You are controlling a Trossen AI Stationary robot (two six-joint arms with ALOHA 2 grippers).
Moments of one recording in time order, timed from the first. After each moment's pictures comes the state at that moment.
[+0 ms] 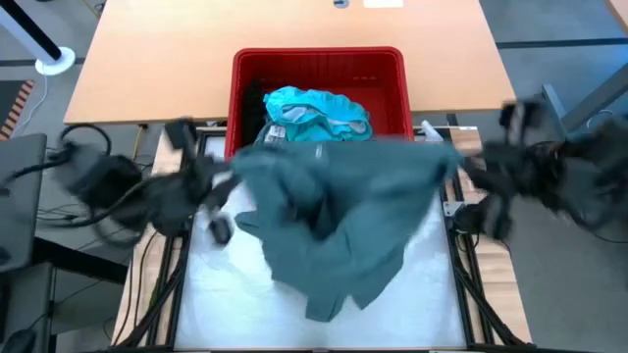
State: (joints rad) left arm -0.58 1.58 2.33 -0.42 -0.91 0.89; right arm 0.77 1.39 2.17 -0.23 0.78 -0.91
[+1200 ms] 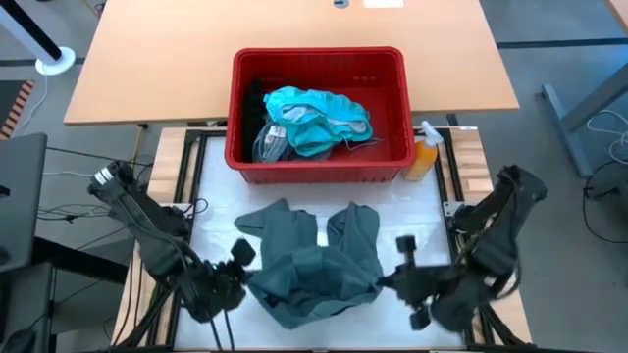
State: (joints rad) left arm -0.79 1.44 1.31 -0.91 -0.49 0.08; right arm 0.87 1.54 1.67 -1.04 0.67 0.40
